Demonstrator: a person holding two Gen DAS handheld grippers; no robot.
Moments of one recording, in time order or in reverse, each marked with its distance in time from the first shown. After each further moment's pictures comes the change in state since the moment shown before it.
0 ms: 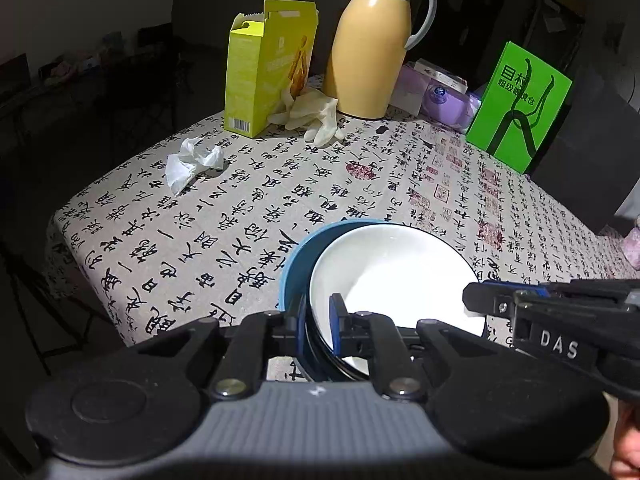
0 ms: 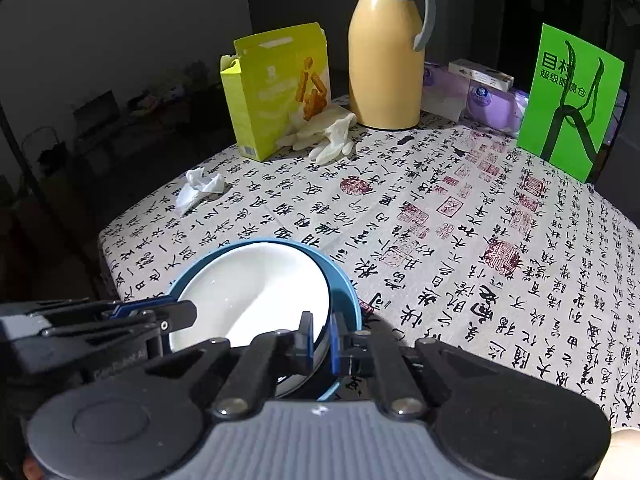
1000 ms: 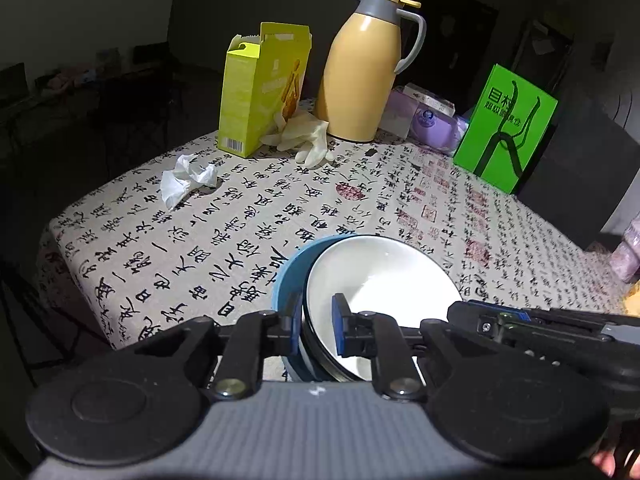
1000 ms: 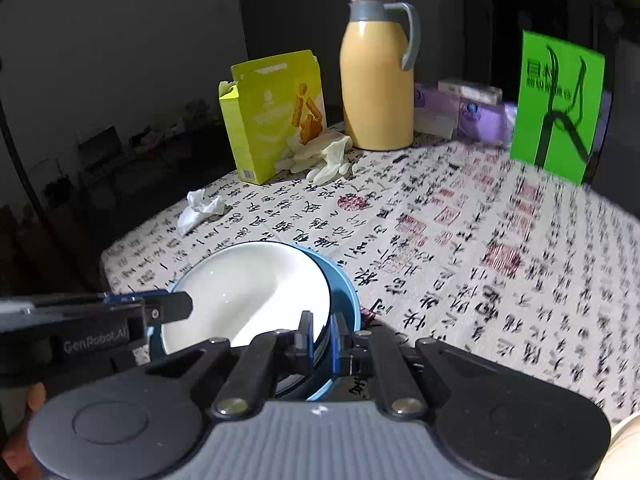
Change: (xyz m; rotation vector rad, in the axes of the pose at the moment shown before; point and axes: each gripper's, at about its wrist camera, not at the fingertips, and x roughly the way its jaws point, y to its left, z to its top) left arm -0.008 0.005 -0.008 -0.016 -0.081 -0.048; right arm 0.000 -0.008 -0.024 0.068 -0.120 0.036
